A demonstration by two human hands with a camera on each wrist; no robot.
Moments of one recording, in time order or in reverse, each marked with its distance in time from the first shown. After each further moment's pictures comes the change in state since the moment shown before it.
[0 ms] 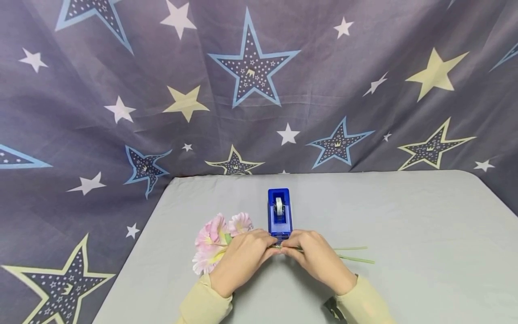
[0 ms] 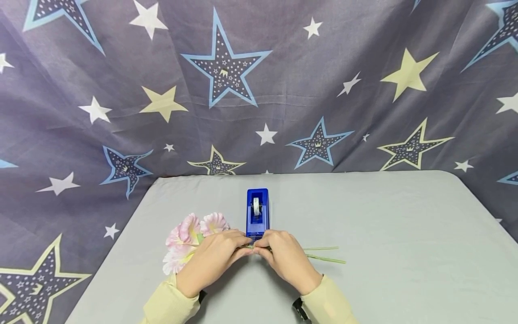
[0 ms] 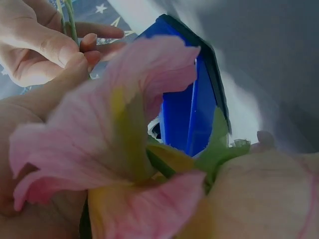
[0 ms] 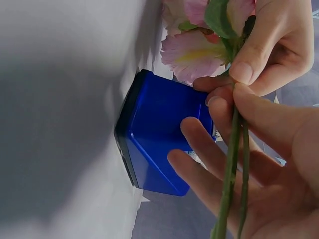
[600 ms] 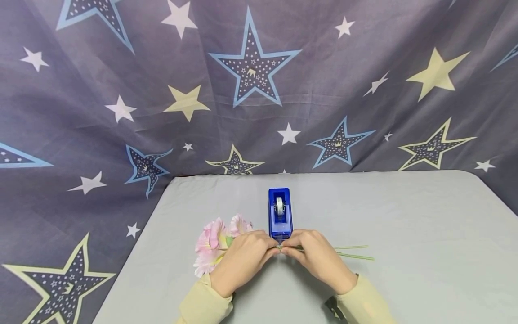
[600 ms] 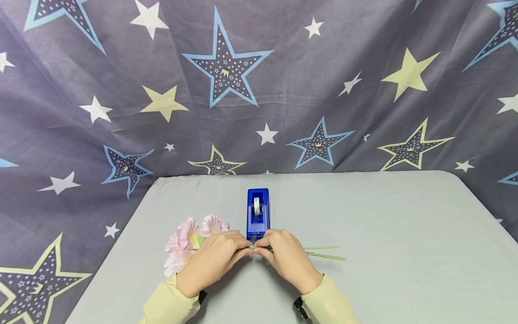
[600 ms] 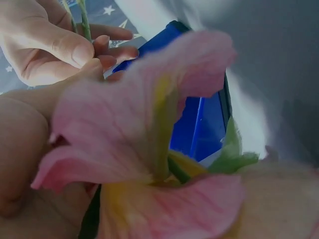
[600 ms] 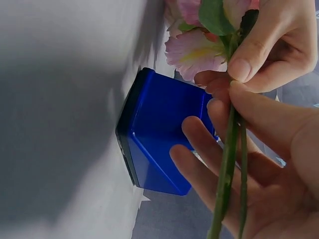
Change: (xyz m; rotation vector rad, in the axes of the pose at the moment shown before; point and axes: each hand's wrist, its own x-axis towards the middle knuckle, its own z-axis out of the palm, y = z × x) left_hand 0.001 0.001 -0.002 -0.032 -0.037 0.010; right_hand 0.001 -0.002 0.000 0.001 -0.003 0.033
